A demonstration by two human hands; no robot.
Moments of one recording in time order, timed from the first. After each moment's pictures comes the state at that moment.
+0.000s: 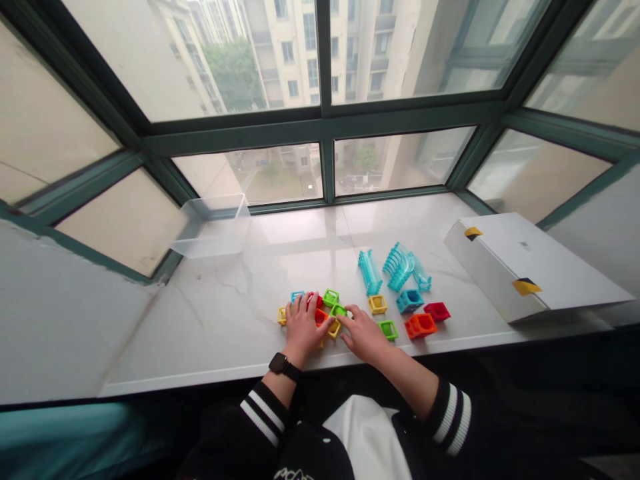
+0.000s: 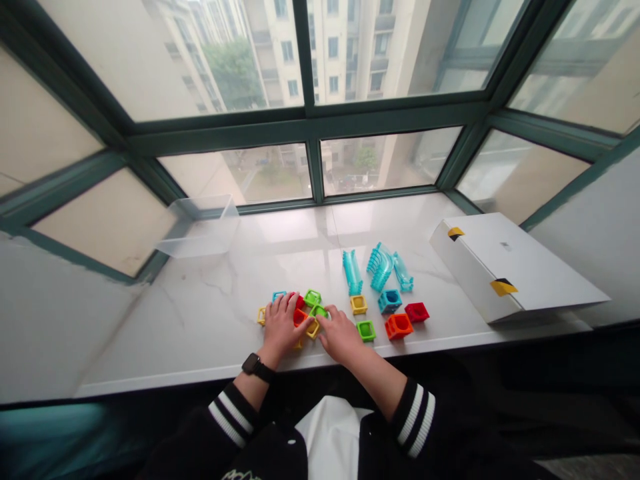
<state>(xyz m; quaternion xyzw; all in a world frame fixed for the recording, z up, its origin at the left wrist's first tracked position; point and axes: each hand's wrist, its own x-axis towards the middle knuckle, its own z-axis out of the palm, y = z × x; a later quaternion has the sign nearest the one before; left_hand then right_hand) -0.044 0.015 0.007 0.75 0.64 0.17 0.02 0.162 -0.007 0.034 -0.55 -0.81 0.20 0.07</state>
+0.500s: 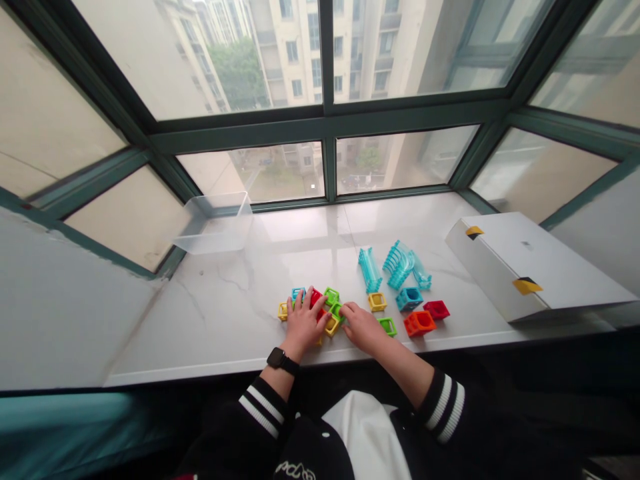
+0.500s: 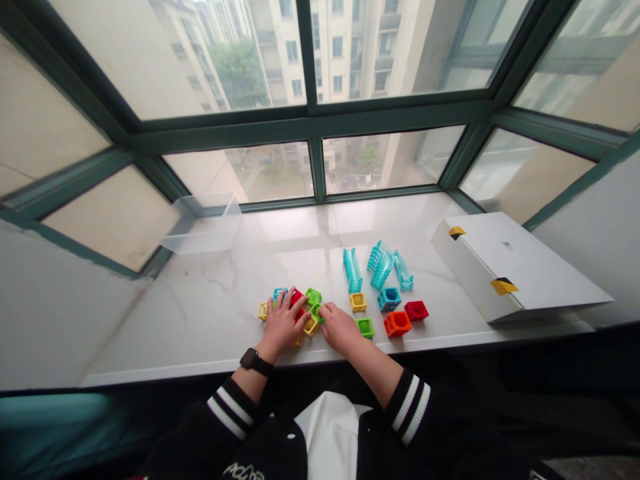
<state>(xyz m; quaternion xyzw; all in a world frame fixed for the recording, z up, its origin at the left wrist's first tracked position) -0.044 0.014 0.010 0.78 0.61 0.13 0.04 0.165 0.008 0.028 -0.54 -0.80 0.23 0.09</state>
